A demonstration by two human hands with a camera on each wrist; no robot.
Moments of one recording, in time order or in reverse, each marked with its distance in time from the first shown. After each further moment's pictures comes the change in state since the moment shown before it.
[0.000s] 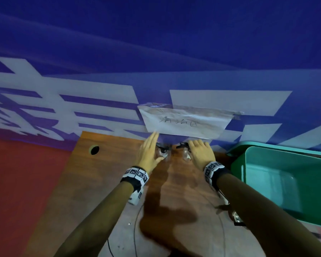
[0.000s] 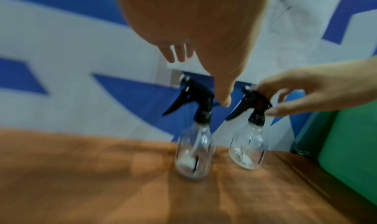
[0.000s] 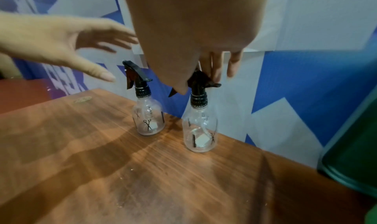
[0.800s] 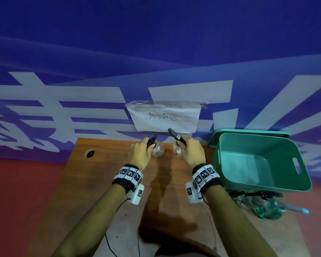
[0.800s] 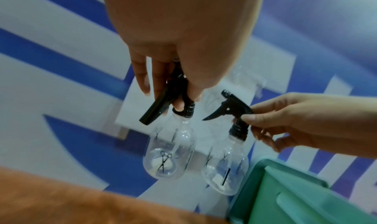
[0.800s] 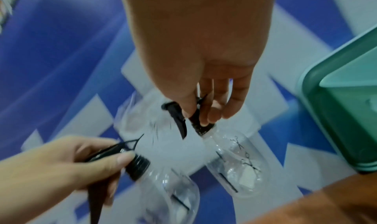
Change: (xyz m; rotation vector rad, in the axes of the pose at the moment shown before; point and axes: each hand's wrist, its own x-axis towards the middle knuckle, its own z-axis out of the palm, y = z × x) left_hand -0.059 0.081 -0.072 0.110 0.068 0.000; right_hand -0.103 -0.021 -0.070 0.665 0.288 0.284
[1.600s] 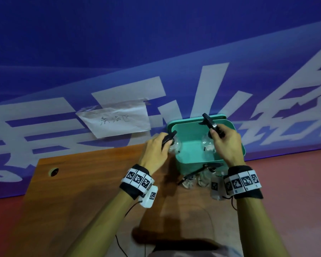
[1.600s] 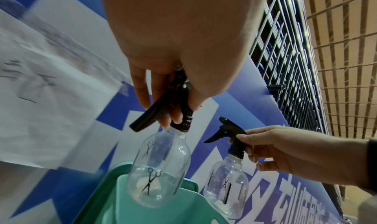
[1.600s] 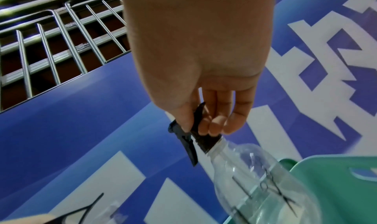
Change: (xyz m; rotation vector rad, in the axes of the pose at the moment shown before) left_hand -0.072 0.224 0.002 -0.390 -0.075 0.419; right_hand -0.134 0.131 -0.224 0.220 0.468 0.159
